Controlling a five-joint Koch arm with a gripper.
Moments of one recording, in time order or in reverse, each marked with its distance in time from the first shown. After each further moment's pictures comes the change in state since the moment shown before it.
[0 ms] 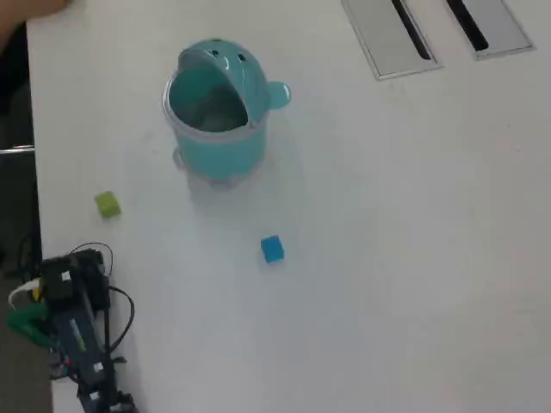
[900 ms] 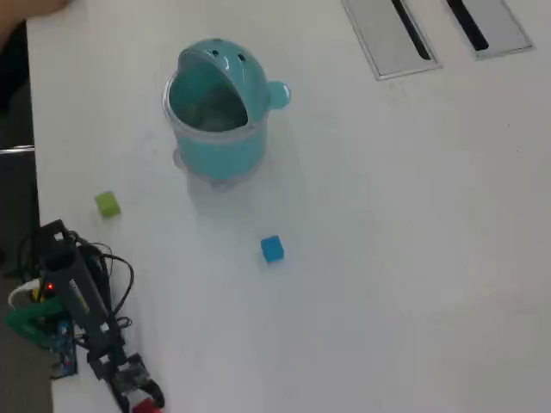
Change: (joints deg) arm -11.2 20.5 13.3 0.8 8.7
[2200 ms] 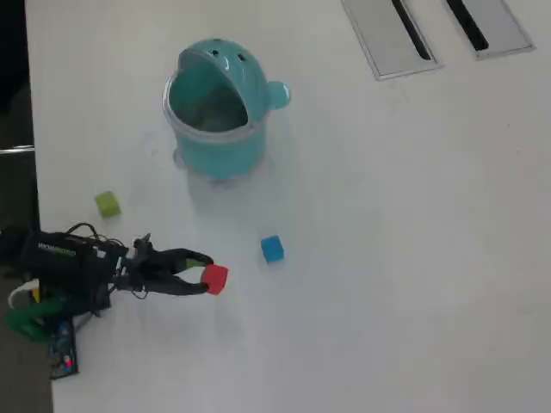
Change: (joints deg) arm -56.1 34.5 13.2 -14.5 8.0
